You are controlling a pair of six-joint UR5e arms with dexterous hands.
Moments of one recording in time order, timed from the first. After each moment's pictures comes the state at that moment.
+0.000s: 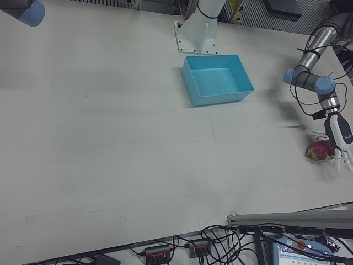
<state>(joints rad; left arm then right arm) -0.81 -1.94 -1.42 0.50 0.87 1.33 1.50 -1.64 1.68 -3.22 -1.55 0.16</state>
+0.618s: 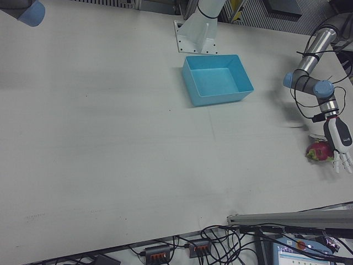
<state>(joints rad) -0.82 -1.95 -1.35 0.42 0.87 1.37 1.50 -1.64 1.68 -3.22 -1.55 0.16</state>
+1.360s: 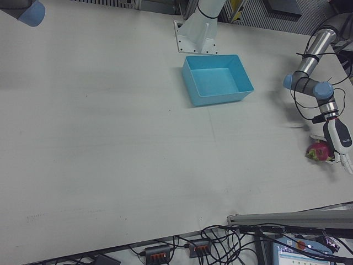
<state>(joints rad) -0.82 -1.95 -1.32 0.39 0.87 1.40 1.50 -1.64 1.68 -3.22 -1.55 0.16</state>
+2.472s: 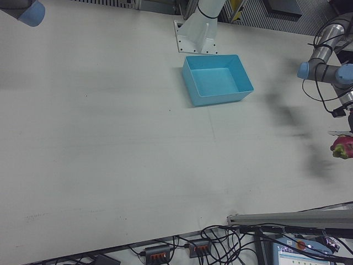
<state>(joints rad) -0.94 -1.96 -1.59 0.53 0.89 1.36 1.50 -1.64 1.68 -3.22 -1.55 0.16</state>
